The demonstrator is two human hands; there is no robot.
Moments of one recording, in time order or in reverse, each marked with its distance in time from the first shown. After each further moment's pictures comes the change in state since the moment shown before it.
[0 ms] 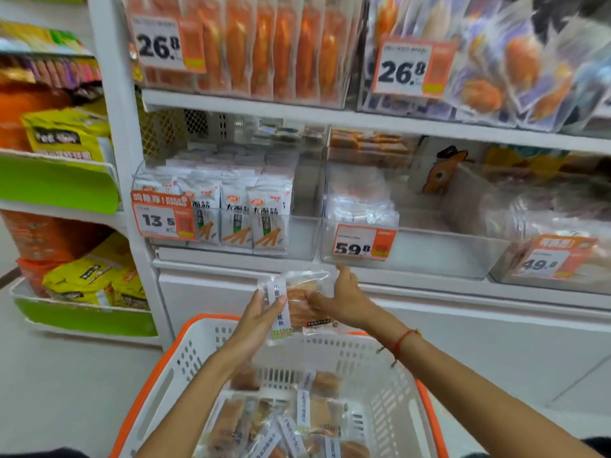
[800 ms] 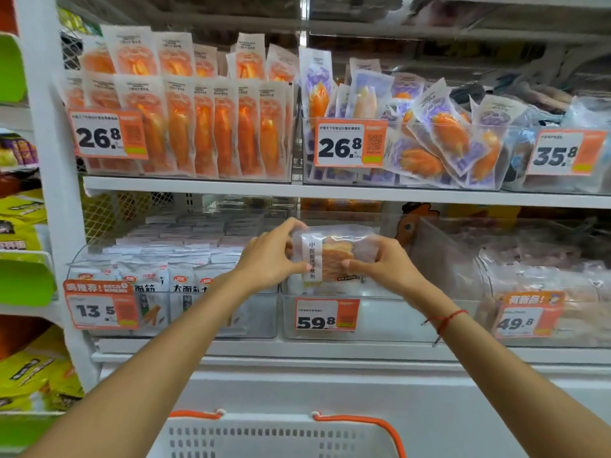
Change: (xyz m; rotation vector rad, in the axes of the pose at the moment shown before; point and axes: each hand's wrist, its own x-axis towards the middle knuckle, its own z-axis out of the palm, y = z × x) left_hand 0.126 0.182 0.053 0.930 0.063 0.533; right_hand 0.046 -0.008 -0.175 0.131 0.385 -0.380
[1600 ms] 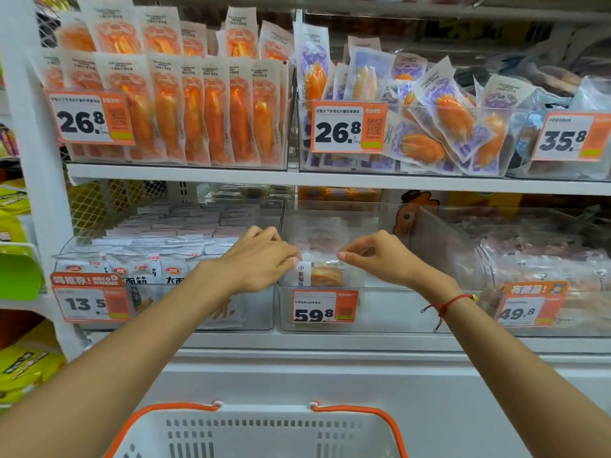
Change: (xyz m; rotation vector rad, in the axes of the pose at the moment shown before) left_hand -0.003 -0.015 -0.004 0.526 -0.303 0.237; right_hand 0.009 0.005 -0.005 -0.332 -0.214 -0.062
